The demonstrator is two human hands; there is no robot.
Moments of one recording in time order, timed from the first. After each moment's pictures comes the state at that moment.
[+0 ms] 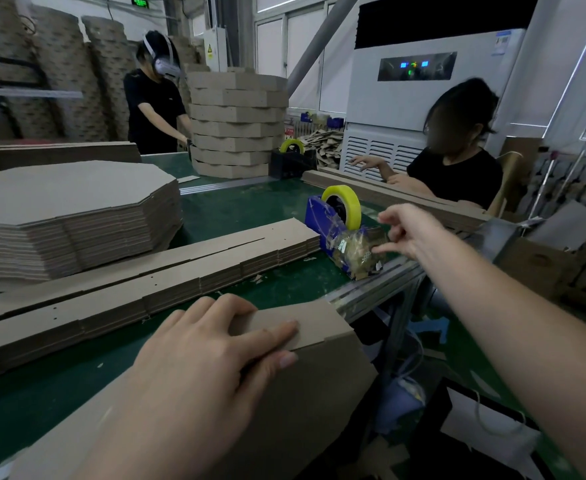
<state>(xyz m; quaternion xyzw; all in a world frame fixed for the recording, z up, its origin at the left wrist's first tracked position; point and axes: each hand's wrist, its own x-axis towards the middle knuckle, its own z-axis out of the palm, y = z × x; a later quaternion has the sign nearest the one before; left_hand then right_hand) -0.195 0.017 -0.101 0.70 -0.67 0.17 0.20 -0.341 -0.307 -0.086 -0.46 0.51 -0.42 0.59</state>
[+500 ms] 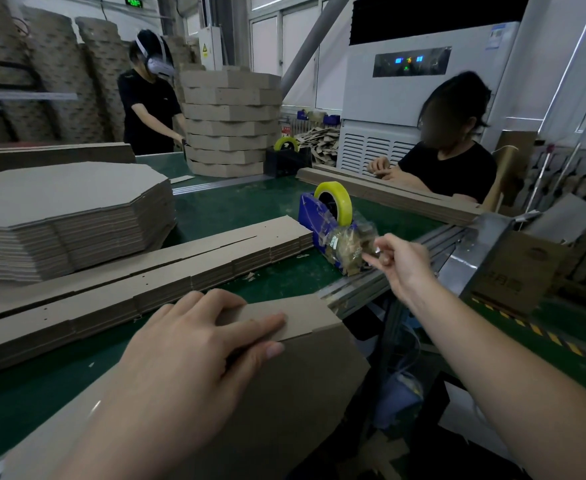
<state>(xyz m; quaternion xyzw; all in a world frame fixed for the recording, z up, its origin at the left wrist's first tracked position) -0.198 0.015 -0.099 0.71 -0.66 0.16 0.19 -0.357 -0.289 -0.154 -0.42 0.40 -0.54 0.61</state>
